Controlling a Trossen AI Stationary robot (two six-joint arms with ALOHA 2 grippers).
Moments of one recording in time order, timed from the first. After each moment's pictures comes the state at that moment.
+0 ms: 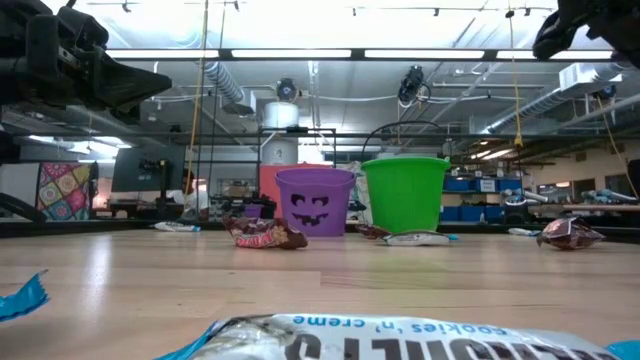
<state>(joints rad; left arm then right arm) 0.07 0.00 0.01 0.09 -0.05 0.01 -0.02 0.17 0.01 0.76 -0.21 0.06</state>
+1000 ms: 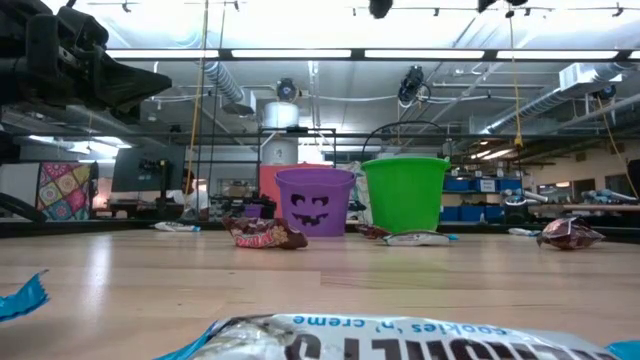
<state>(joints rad) 0.07 0.00 0.01 0.10 -0.05 0.01 -0.06 1.40 1.00 0.43 -0.18 -0.13</state>
